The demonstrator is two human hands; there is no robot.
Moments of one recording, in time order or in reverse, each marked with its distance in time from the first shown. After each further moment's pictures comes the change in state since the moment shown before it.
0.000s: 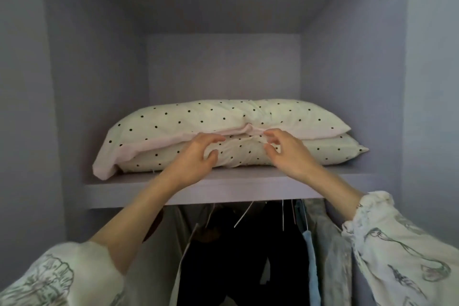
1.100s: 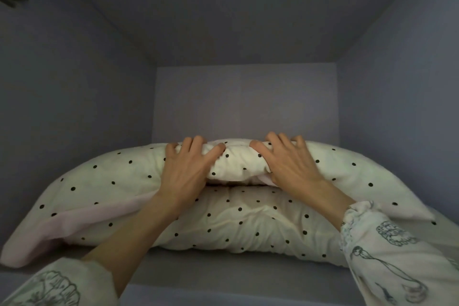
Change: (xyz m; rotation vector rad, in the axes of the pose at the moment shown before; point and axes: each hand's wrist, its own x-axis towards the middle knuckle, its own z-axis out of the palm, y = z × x) left_hand 0.165 -0.079 0.038 1.044 0.403 0.072; right_hand 0.203 0.080 0.034 -0.804 0.293 -0.567
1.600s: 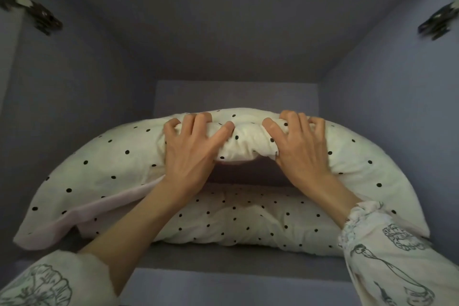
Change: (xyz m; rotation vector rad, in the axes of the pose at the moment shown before) left_hand 0.005 0.017 -0.109 -0.047 0.368 0.006; right_hand -0.016 0.004 -0.103 -0.082 0.472 0.157
